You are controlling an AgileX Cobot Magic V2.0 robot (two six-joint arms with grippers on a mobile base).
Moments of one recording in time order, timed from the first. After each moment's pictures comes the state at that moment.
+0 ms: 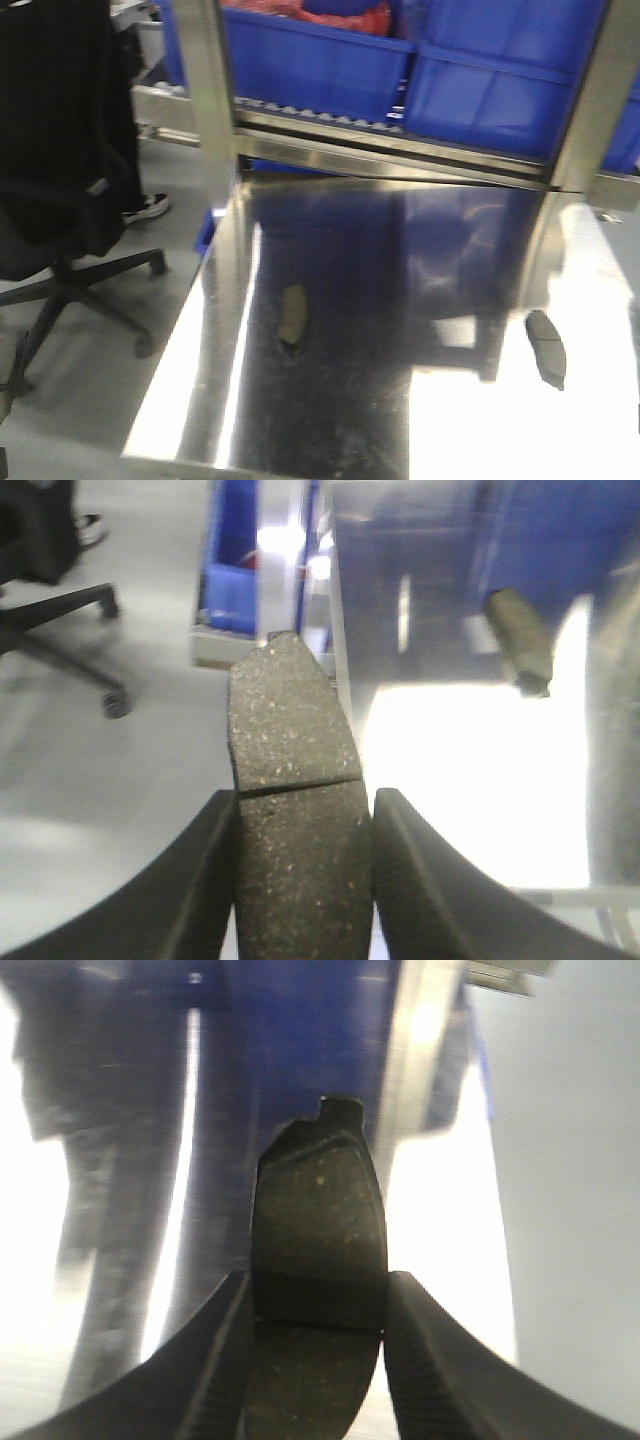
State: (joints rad) left arm -0.22 0.55 -0.38 0.06 0.51 -0.24; right arm -0.01 0.63 -0.48 -0.07 0.57 0.02
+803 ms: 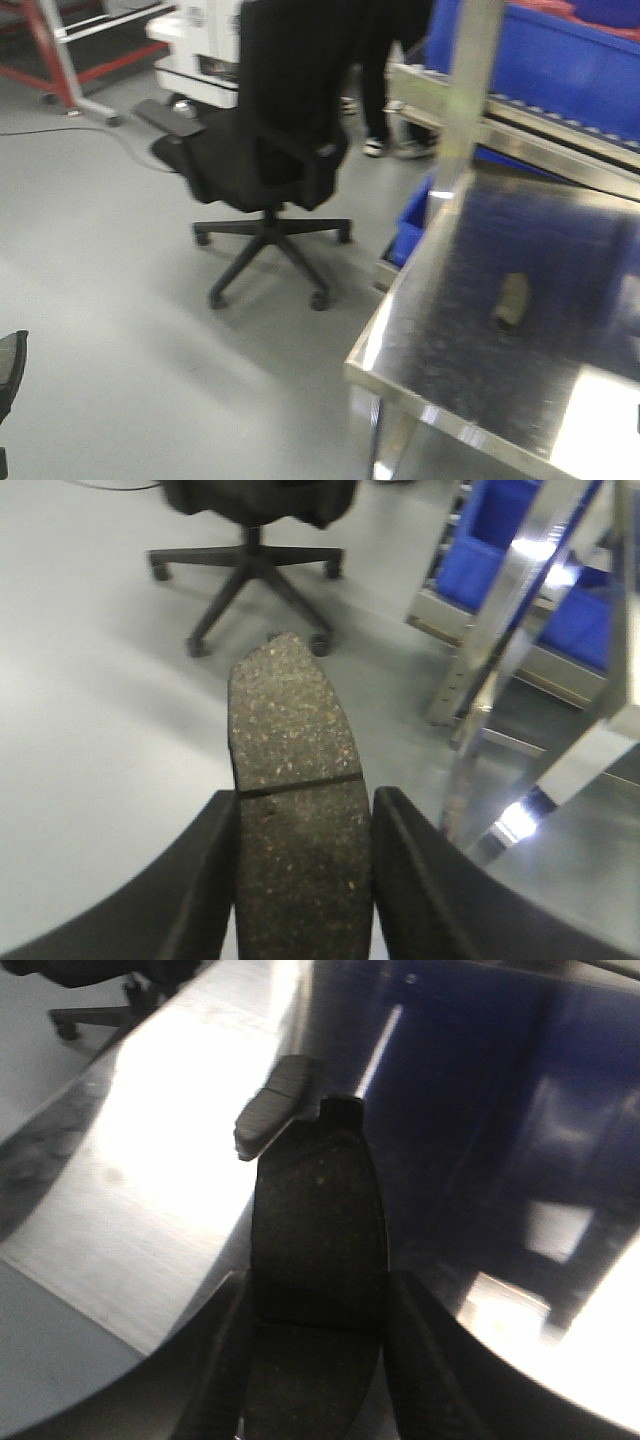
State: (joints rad) left arm -0.22 0.55 -0.38 0.06 0.51 -0.24; right arm -0.01 0.63 -0.48 -0.07 0.57 0.02
